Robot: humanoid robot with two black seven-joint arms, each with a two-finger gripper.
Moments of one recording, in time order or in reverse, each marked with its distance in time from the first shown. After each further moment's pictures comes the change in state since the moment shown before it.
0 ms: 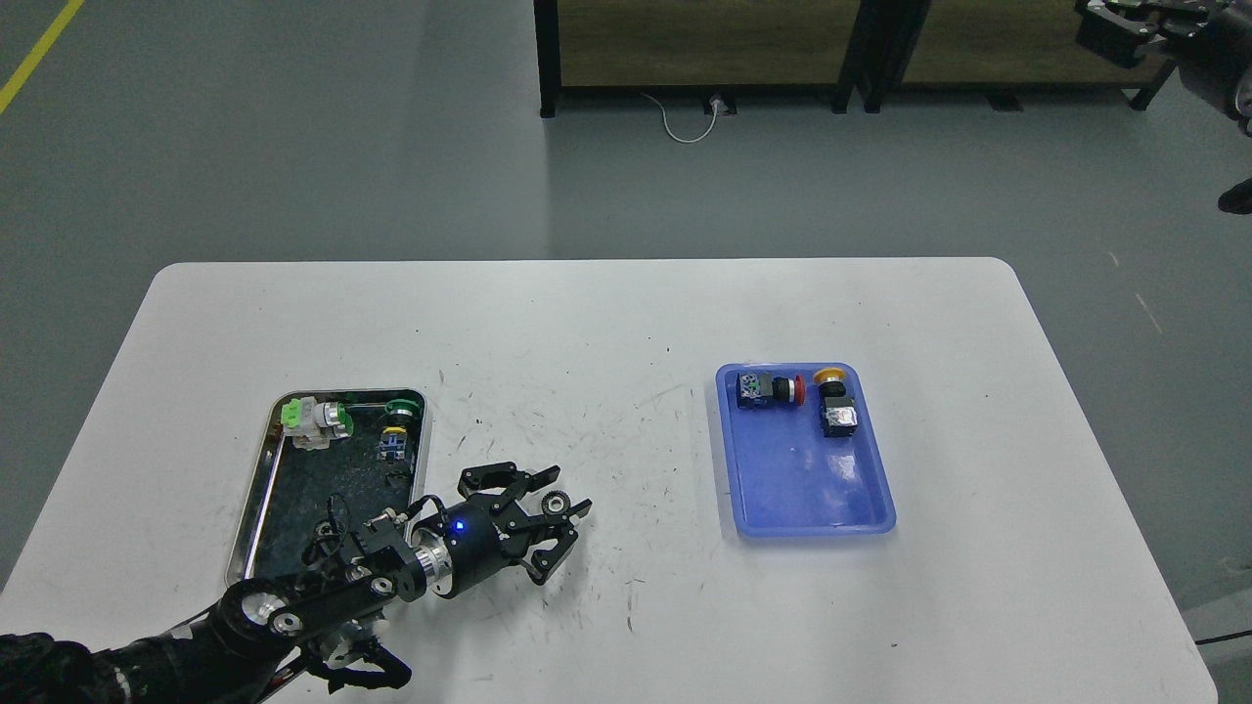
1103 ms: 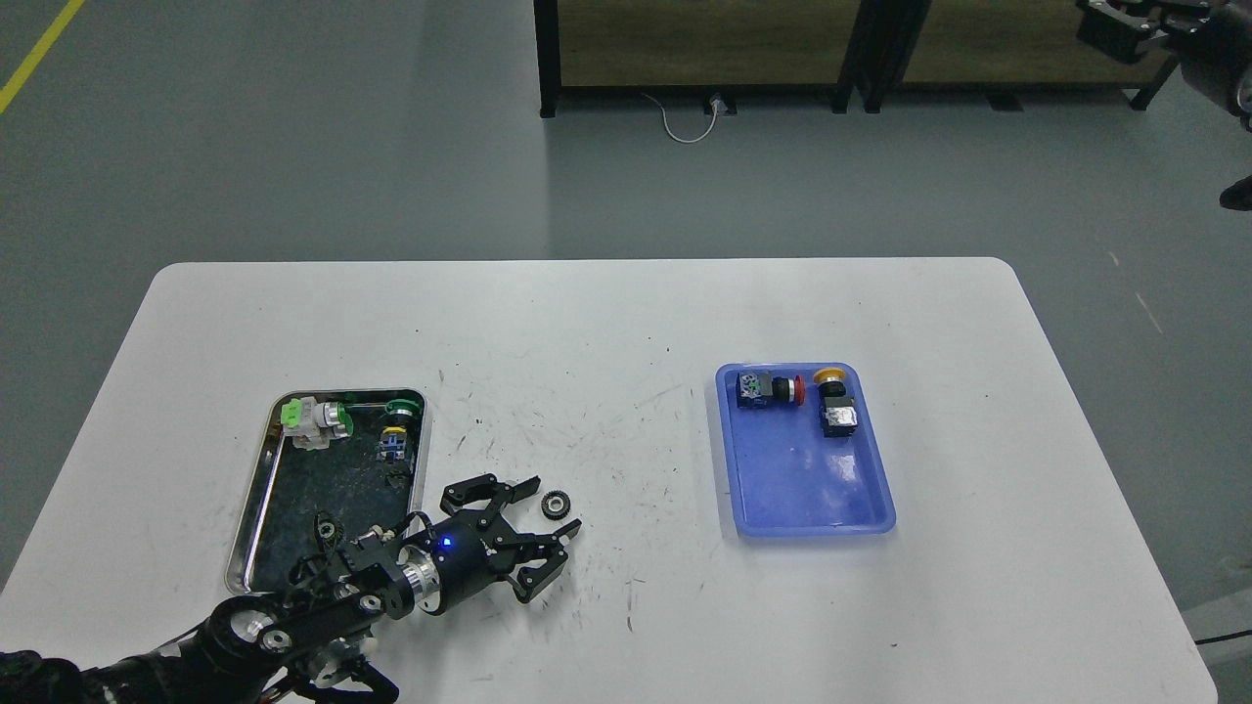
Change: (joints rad) left arm 0.036 0.016 0.007 0.003 0.000 0.011 -0.014; right arm 0.005 0.000 0.002 -0.002 -0.005 0.000 0.000
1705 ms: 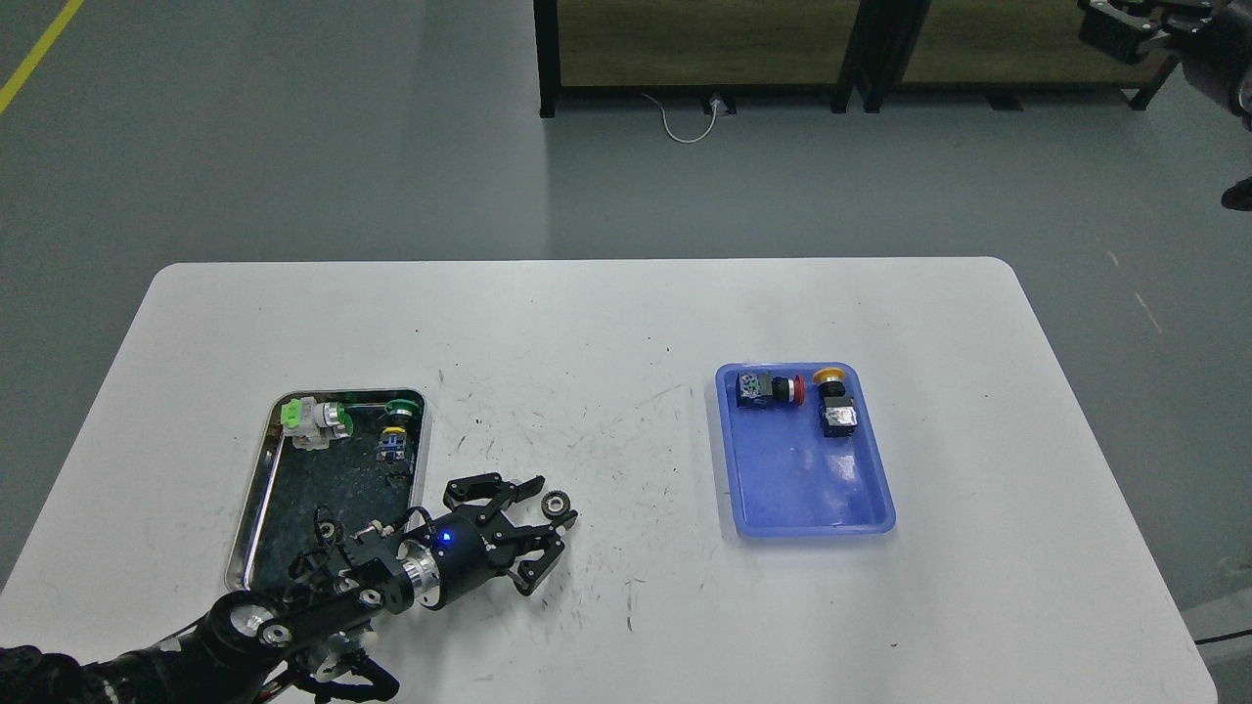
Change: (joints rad) left arm -0.012 0.000 -0.001 0.002 0.000 -0.003 0.014; right arm 0.000 -0.002 -0.001 0.000 -0.002 0.000 0.000
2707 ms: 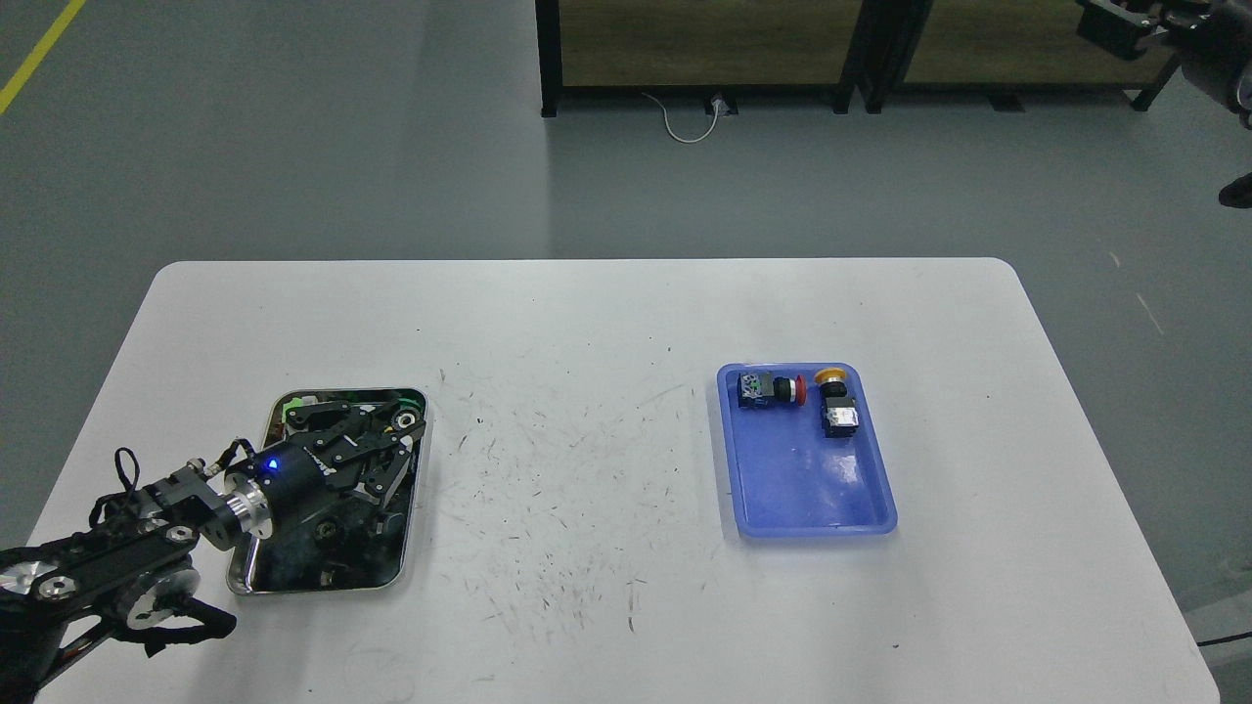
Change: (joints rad) left arm -0.017 0.468 -0.147 -0.248 -0.090 -0.069 -0.005; right arm -0.001 0.008 0.011 -0.001 0.000 -0.002 0.004
